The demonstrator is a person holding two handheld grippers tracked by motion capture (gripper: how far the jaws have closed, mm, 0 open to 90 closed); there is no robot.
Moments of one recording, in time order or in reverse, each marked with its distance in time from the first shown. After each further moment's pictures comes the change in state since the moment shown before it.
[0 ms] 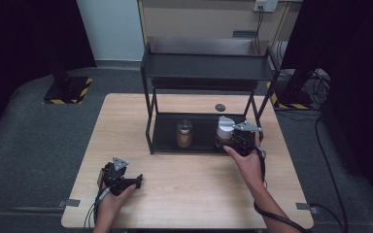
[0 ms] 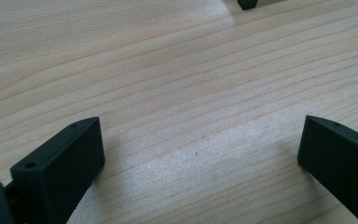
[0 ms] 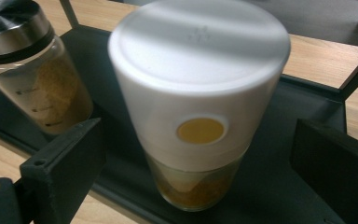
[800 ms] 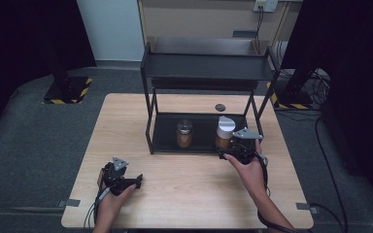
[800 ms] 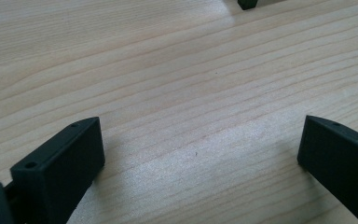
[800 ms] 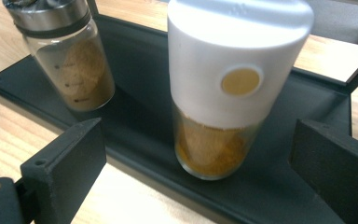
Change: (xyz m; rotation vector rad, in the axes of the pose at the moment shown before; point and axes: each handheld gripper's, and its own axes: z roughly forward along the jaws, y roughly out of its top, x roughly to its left) left arm 0.000 0.000 0.000 0.000 0.000 0.000; right arm 0.010 -0.012 -0.021 0.004 0.020 -0.036
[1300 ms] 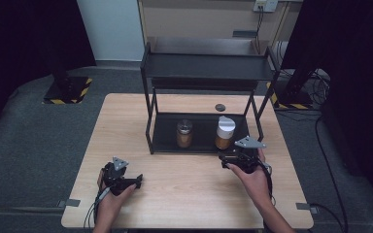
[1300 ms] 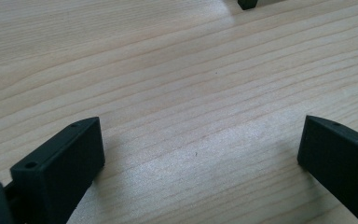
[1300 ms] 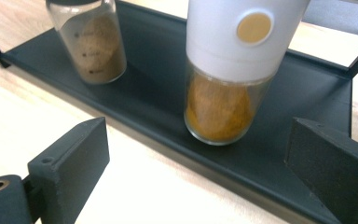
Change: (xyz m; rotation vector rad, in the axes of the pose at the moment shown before) left arm 0.000 0.000 0.000 0.000 0.000 0.000; right arm 0.002 -0.018 -0.019 0.011 0.020 -0.044
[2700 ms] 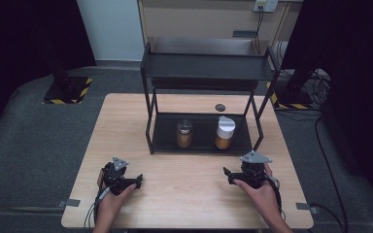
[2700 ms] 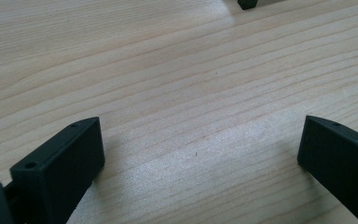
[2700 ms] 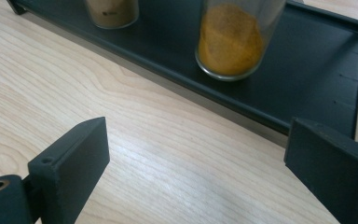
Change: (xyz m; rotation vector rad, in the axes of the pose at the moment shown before) left arm 0.000 0.000 0.000 0.000 0.000 0.000; right arm -0.005 -0.033 -0.022 0.053 0.033 -0.027
